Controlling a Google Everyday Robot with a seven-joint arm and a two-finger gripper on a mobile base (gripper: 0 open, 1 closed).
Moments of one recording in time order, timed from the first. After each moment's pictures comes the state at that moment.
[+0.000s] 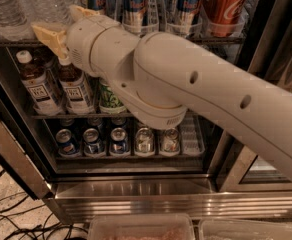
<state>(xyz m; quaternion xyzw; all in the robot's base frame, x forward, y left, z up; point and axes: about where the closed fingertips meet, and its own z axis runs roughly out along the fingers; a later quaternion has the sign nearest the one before) 0.557 0.143 1.064 -0.30 0.62 0.23 0.69</state>
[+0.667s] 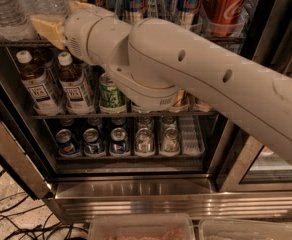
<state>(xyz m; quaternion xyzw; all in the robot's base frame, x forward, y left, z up) 0.586 0.156 1.066 -0.30 0.62 0.24 0.69</state>
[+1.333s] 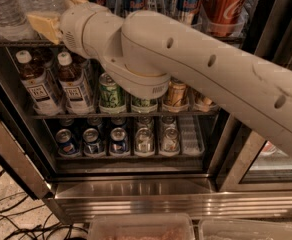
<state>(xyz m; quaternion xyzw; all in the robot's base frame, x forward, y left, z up) 0.606 0.174 1.065 -0.31 0.61 0.26 0.68</state>
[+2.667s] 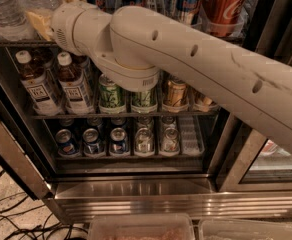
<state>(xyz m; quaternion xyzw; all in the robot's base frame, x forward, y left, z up) 0.615 0.200 1.059 -0.33 0.61 0.28 0.66</state>
